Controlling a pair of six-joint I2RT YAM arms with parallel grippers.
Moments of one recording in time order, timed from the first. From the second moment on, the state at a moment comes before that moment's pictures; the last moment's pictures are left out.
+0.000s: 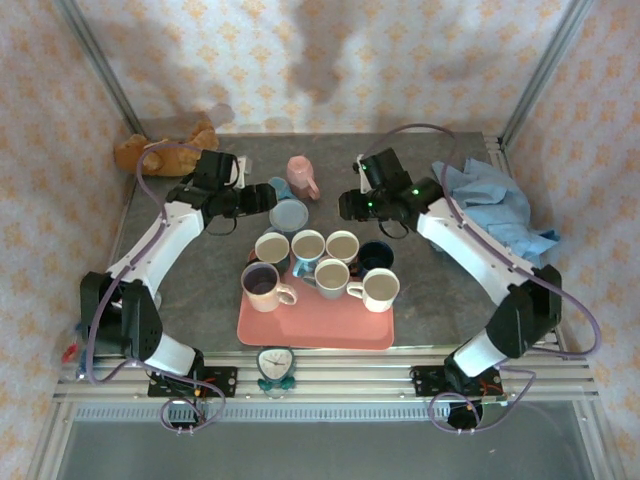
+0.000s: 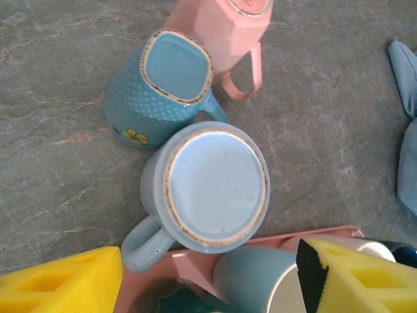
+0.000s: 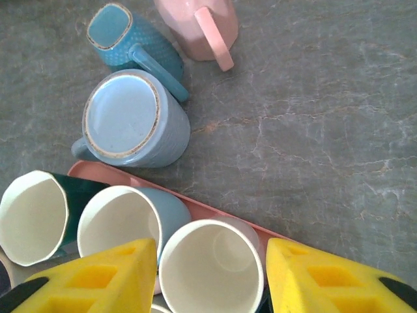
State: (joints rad) left arm -0.18 1.51 1.25 -0.61 0.27 -0.42; right arm 0.59 1.57 1.47 -0.80 -0.07 0.36
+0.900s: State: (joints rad) left arm -0.17 1.65 1.43 -0.75 0.38 -0.25; right arm 0.58 2.30 2.19 -0.91 -0.07 0.10
